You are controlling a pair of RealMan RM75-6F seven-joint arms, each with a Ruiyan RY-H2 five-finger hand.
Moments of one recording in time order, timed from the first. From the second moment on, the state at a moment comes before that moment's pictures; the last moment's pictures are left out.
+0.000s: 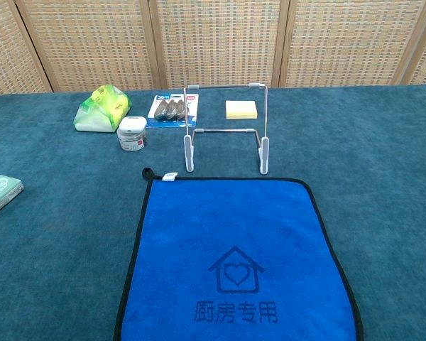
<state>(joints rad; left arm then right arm) -0.10 -1.14 -0.06 -1.71 1.44 1.49 0.23 0.10 -1.19 0.08 -1.66 -1.53 1.52 -0.21</state>
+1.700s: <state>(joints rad) -0.14 -1.17 -0.09 -1.66 1.35 1.40 0.22 0.59 -1.62 0.00 -1.09 -1.91 1.18 -0.08</state>
